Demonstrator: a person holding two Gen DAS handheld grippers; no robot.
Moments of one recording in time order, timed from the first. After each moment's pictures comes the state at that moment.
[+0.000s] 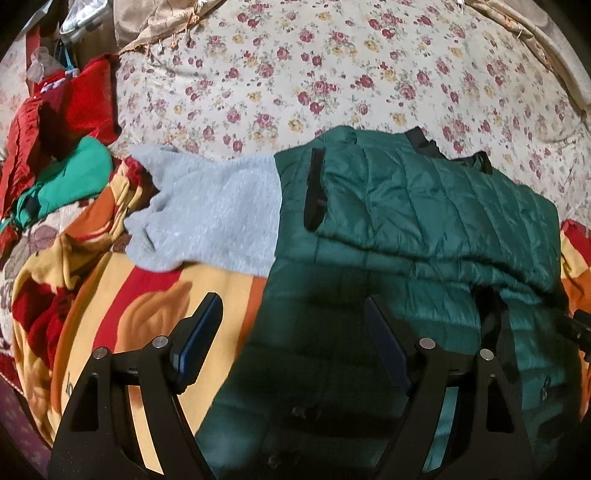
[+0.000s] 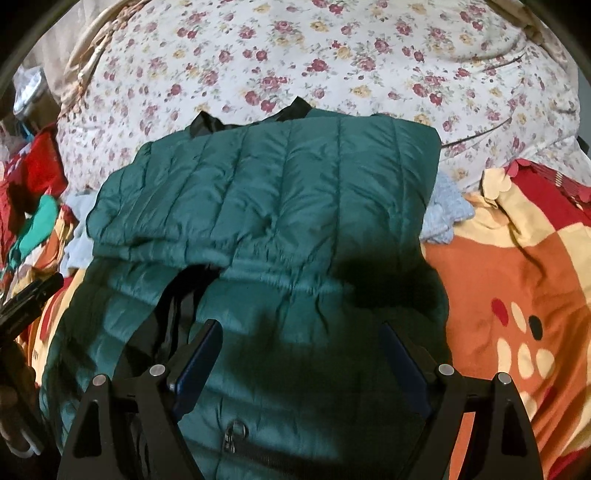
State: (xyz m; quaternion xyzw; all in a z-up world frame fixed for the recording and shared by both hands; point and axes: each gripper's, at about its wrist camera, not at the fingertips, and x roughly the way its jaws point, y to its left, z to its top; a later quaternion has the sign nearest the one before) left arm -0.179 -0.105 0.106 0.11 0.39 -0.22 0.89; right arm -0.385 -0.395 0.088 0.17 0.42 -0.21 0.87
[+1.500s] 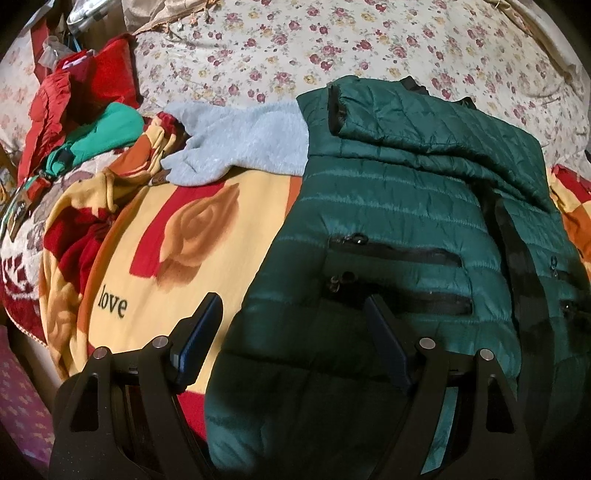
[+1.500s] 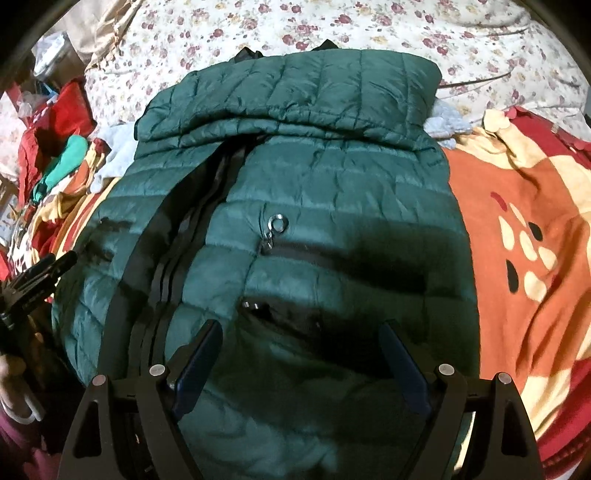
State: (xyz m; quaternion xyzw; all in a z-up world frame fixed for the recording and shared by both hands) left arm -0.254 -0.023 0.084 0.15 0.42 -0.22 0.87; right arm -0.470 -0.322 0.063 0.17 0.49 -0.16 0.84
